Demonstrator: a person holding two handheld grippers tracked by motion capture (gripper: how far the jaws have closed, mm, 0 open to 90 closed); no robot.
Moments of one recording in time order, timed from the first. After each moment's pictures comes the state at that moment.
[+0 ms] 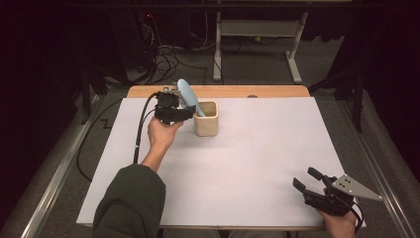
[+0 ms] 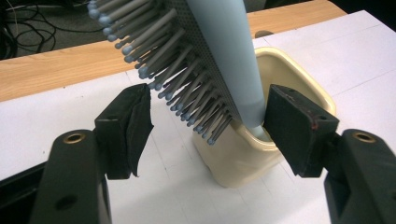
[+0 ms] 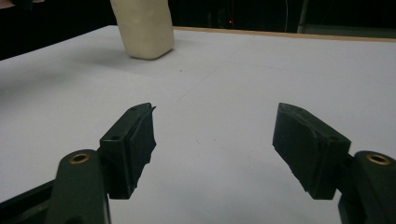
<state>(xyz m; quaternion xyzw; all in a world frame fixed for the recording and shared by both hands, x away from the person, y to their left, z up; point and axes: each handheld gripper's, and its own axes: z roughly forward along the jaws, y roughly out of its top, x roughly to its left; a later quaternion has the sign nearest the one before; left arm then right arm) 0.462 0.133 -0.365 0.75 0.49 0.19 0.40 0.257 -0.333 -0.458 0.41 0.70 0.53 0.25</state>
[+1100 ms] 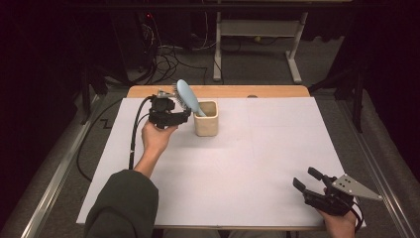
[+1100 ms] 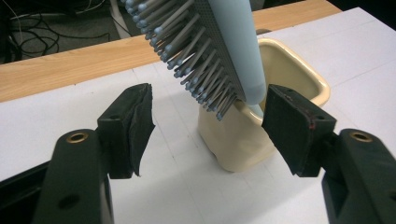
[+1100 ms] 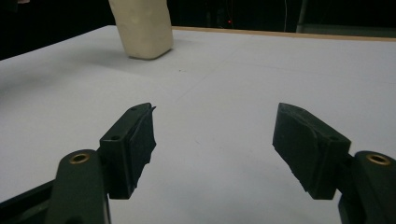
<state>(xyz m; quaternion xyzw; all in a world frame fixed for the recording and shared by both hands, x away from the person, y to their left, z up) 0.446 0.145 -0.365 0.75 0.48 0.19 0.41 0.257 -0.334 -0.458 0.41 0.70 0.53 0.25</state>
